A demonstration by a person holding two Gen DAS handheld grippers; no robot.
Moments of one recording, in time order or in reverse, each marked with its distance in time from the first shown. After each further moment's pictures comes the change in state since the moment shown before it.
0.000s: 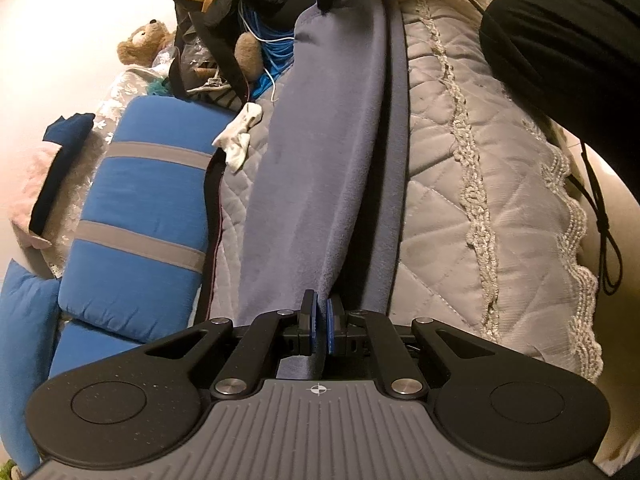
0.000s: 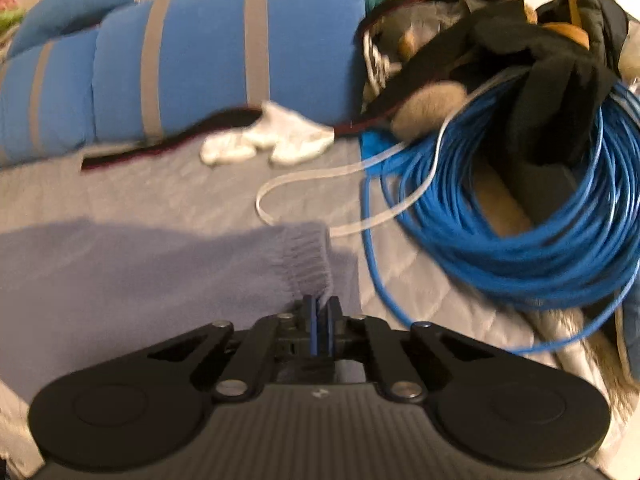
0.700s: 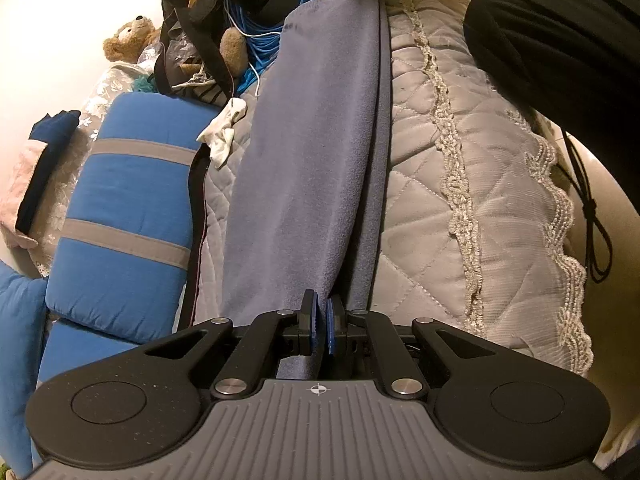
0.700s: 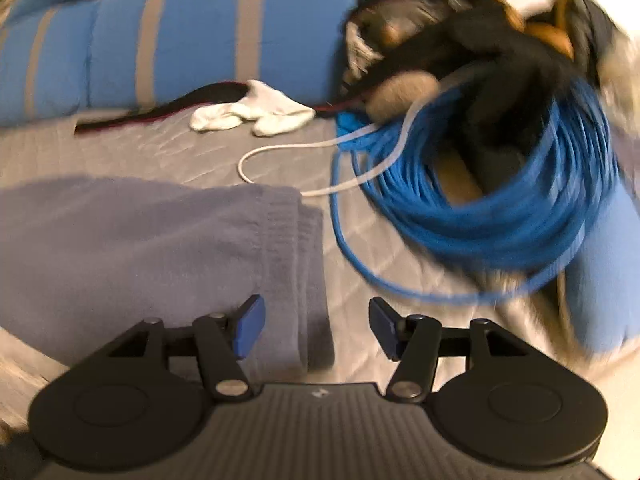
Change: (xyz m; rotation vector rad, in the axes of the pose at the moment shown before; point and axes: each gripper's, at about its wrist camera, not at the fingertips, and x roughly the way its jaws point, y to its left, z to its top) left arm 0.003 -0.005 -0.004 0.017 0.013 -0.036; right arm -0.043 -0.013 -0.025 -0.009 0.056 -0.057
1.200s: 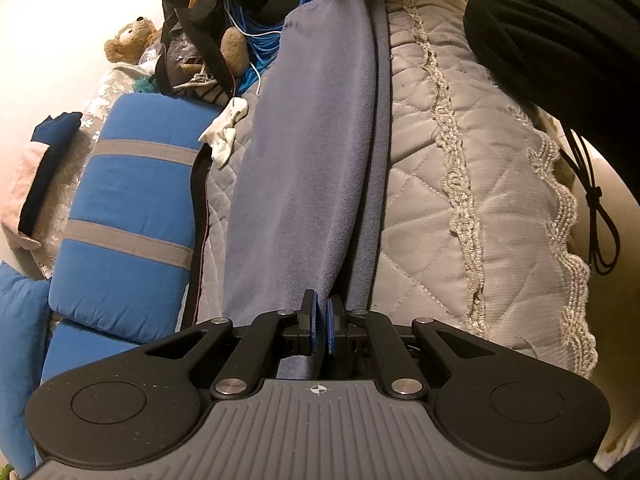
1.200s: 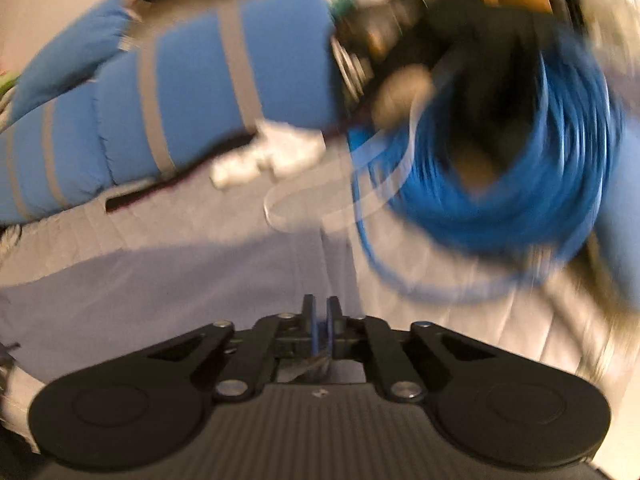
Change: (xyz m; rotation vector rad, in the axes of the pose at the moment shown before) left arm 0.003 -0.003 0.000 0.005 0.002 0.014; right arm -0.020 -0.009 0.009 0.144 -0.124 0.137
